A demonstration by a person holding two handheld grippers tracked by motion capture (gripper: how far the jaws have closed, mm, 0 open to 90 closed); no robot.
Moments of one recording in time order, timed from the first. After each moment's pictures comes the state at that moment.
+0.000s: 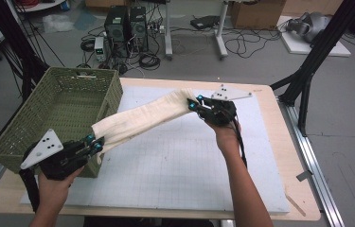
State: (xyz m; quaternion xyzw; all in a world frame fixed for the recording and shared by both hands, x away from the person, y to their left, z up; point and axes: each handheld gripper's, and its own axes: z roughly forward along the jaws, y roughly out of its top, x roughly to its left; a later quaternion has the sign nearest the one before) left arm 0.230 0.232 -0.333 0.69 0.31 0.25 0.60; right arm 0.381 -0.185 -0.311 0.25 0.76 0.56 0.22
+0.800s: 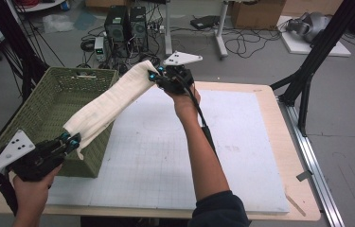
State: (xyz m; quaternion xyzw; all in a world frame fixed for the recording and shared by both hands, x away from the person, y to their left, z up) left arm 0.220 0.276 -0.329 0.66 0.35 0.30 0.59; right arm 0.445 -0.071 -0.269 0.22 0.76 0.56 0.23
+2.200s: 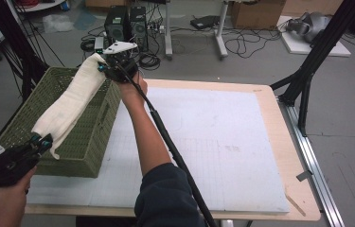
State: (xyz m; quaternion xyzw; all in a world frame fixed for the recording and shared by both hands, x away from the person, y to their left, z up) left arm 0.206 0.325 -0.334 0.63 0.42 0.34 0.56; right arm 0.484 0.077 -0.271 0.21 0.78 0.55 0.22
